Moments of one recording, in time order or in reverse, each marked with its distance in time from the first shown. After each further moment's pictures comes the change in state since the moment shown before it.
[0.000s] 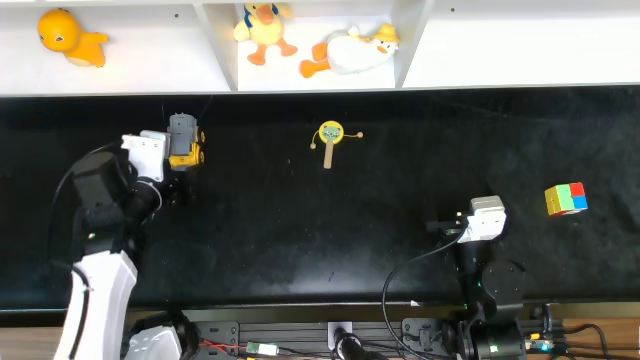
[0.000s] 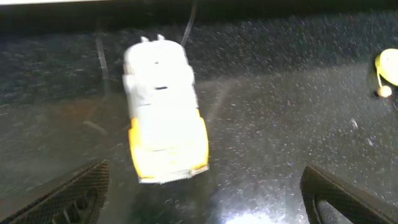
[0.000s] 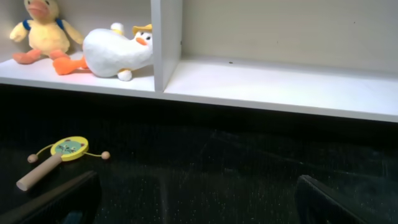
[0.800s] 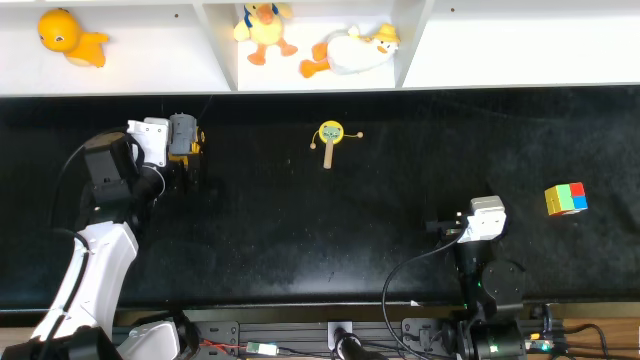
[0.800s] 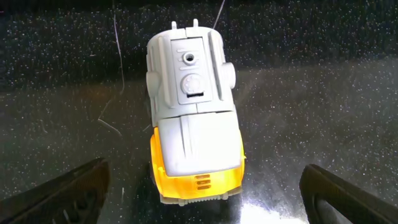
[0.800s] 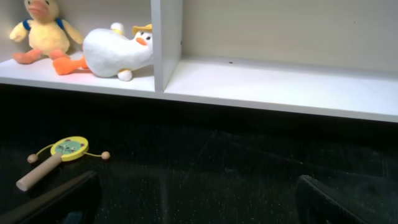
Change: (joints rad) left arm -0.035 0.163 0.079 0.030 -0.141 -0.032; right arm 0.000 0.000 0.000 0.000 0.000 0.000
